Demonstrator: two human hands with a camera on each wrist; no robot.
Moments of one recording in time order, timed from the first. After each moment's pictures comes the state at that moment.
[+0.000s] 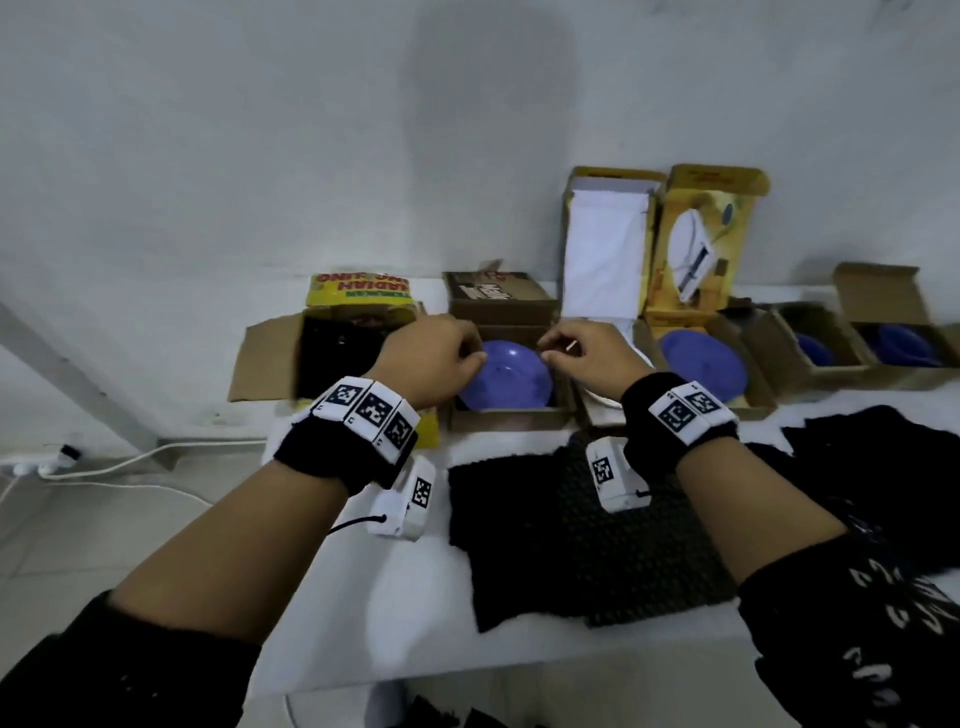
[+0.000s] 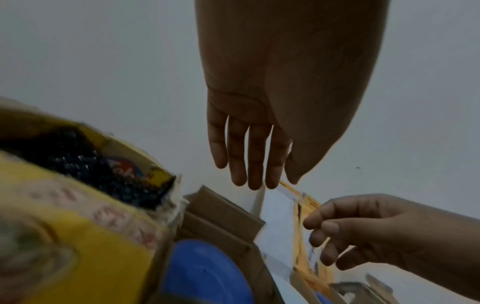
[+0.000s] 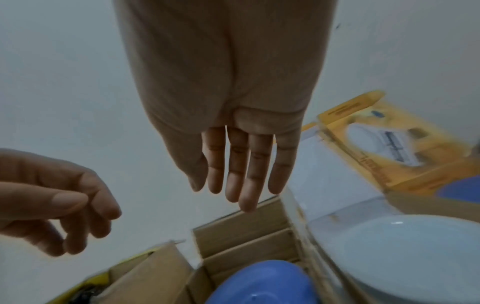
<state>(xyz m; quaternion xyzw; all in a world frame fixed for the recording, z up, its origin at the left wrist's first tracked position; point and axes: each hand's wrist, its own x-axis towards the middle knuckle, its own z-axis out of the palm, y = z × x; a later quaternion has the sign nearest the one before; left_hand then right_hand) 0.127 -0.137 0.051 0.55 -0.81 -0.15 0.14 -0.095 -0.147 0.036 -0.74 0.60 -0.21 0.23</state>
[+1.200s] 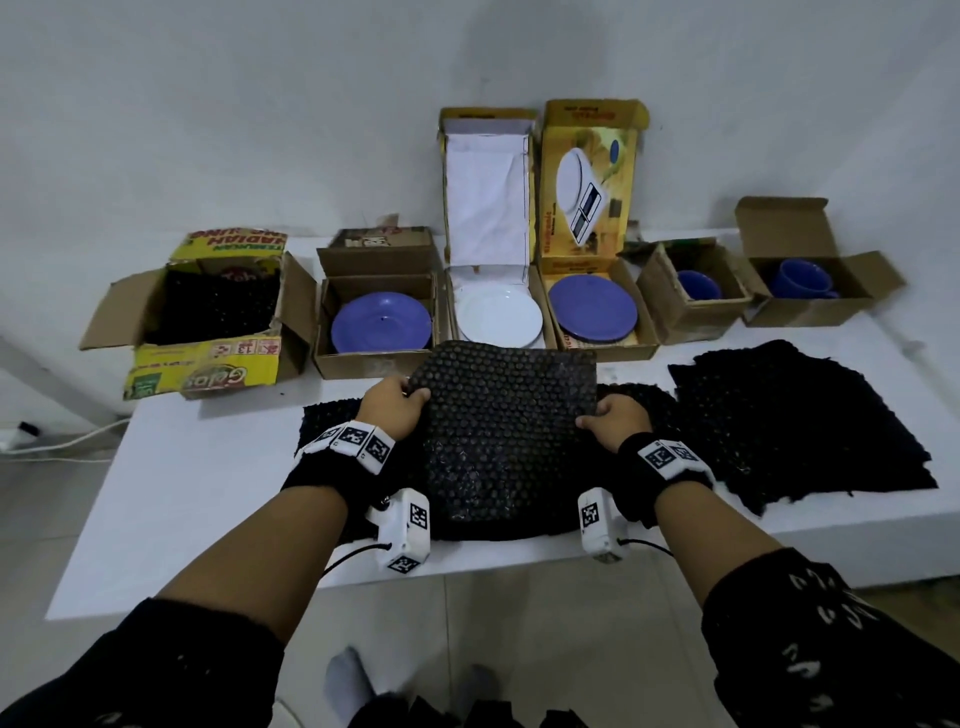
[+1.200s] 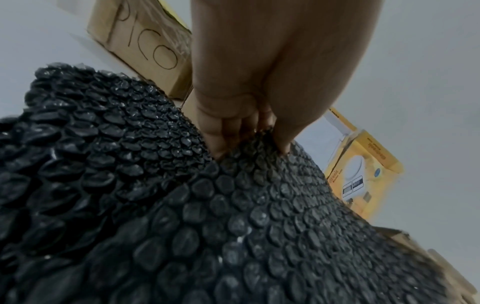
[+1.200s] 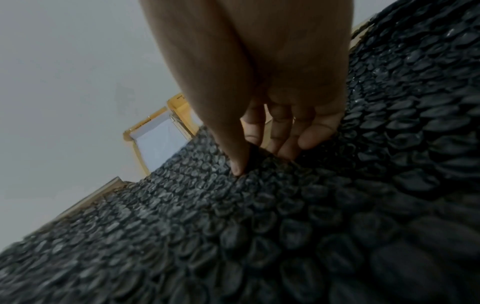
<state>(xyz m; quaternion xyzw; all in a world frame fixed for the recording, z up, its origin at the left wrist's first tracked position) -0.033 -0.064 -0.054 0.72 -0.58 -0.35 0.15 -0.308 -0.040 -0.059 -0.47 0.81 -0.12 0.32</state>
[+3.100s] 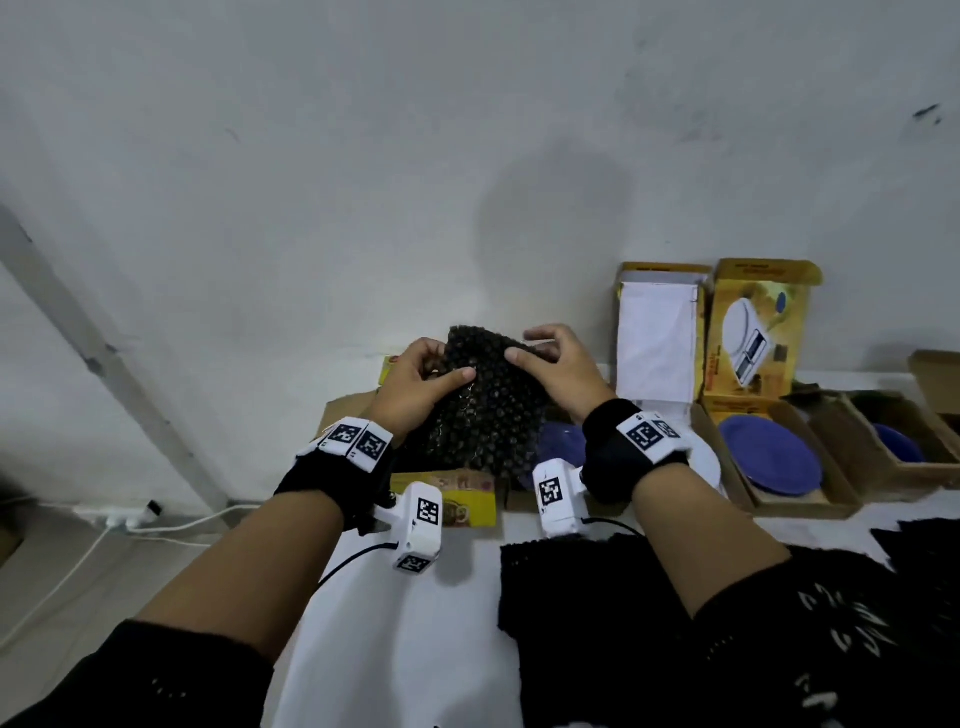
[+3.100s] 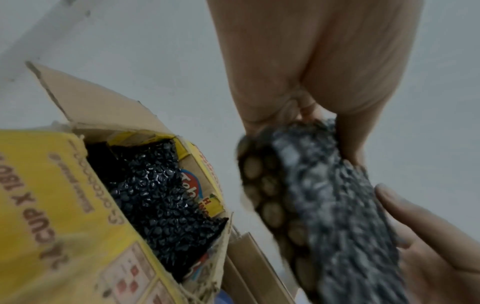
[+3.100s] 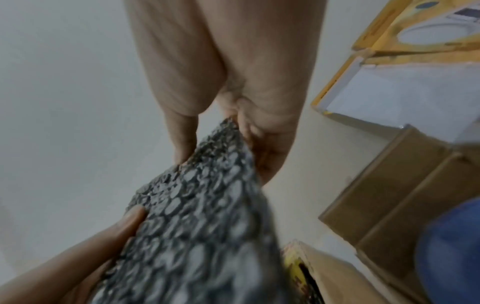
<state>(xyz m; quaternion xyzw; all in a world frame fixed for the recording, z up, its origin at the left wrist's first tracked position) 0.196 -0.158 0.063 0.51 -0.52 -0.46 0.50 0.008 -0.190 0.070 -0.58 0.53 -0.43 0.45</state>
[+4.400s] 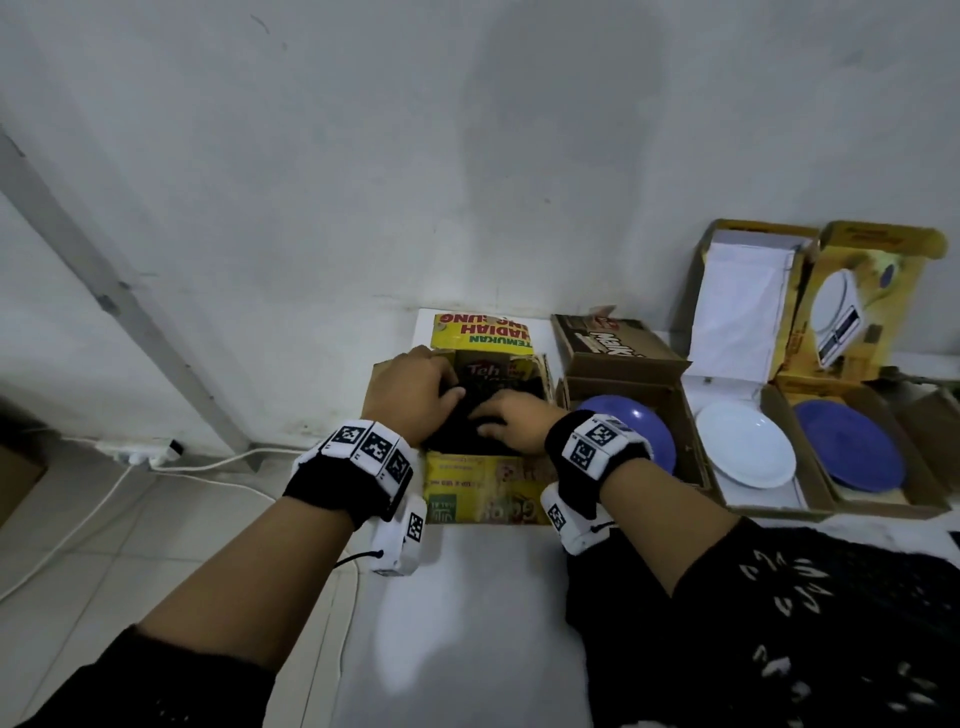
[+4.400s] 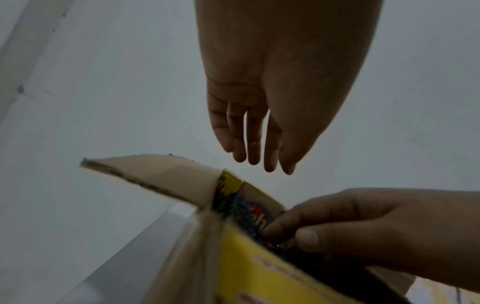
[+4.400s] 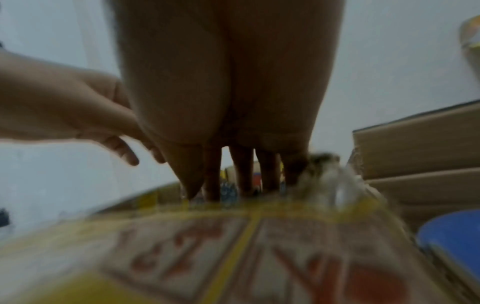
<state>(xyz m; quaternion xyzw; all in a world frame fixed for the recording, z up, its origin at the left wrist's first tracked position) 0.278 -0.172 0.017 0.68 -0.72 -0.10 0.12 0.113 -0.207 -0.008 -0.85 0.44 0.12 0.26</state>
